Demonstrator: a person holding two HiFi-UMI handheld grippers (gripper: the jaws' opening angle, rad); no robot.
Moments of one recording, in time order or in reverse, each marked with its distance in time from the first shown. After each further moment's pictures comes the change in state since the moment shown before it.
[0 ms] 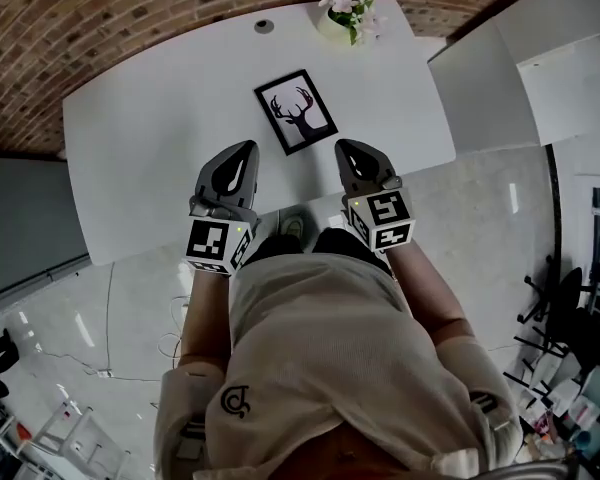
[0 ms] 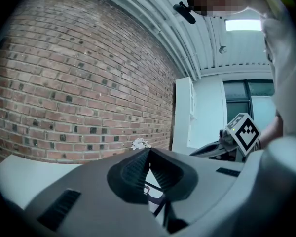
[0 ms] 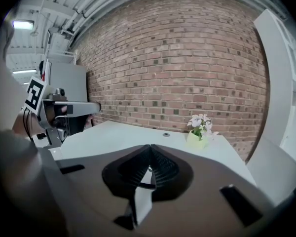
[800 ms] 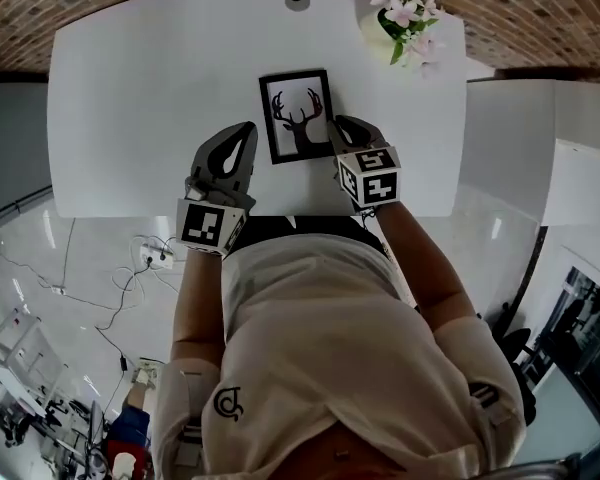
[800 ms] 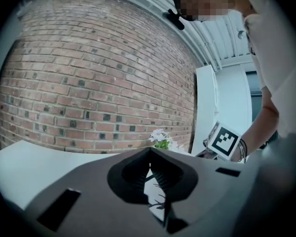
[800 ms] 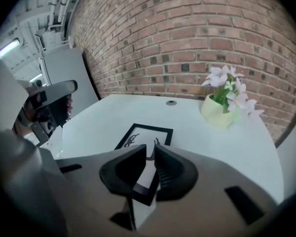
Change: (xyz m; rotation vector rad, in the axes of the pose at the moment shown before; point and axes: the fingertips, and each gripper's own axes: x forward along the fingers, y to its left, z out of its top) left arm 0.091 0.049 -0.055 -0.055 0.041 0.228; right arm 0.164 -0.077 -0.080 0.012 0.390 0.249
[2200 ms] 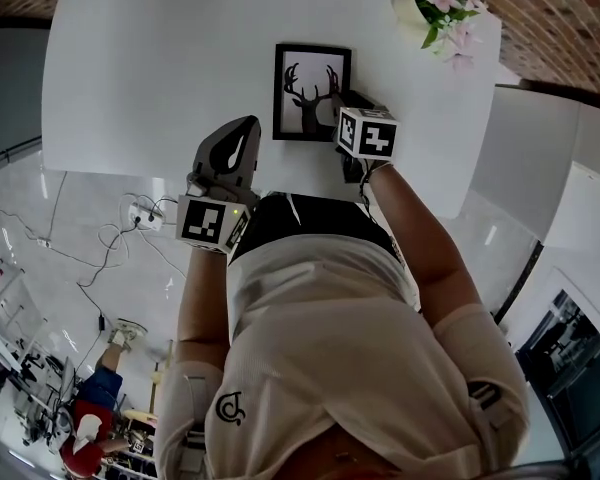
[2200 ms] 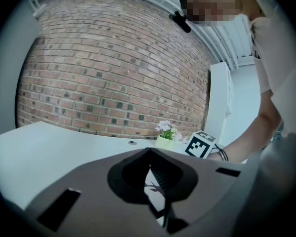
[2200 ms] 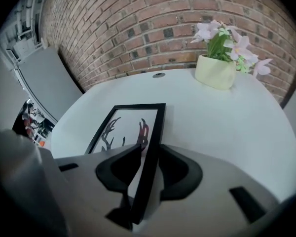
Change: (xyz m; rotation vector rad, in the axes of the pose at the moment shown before) left arm -0.035 -0.016 -0.053 -0.129 0.063 0.152; right arm 0.061 -0.019 -0.059 0.189 0.201 -0.051
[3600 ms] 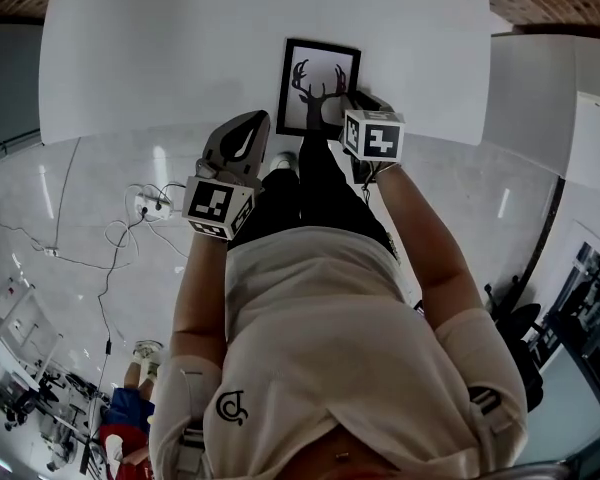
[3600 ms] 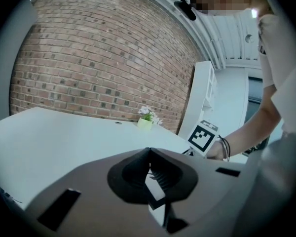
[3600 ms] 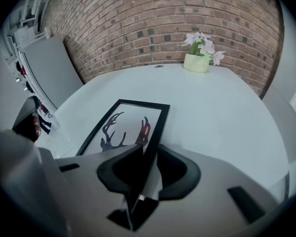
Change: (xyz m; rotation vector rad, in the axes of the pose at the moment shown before) left arm -0.114 -0.048 -0.084 0.010 0.112 -0.168; right arm -0.074 0.039 -0.150 0.007 -0.002 -0.115
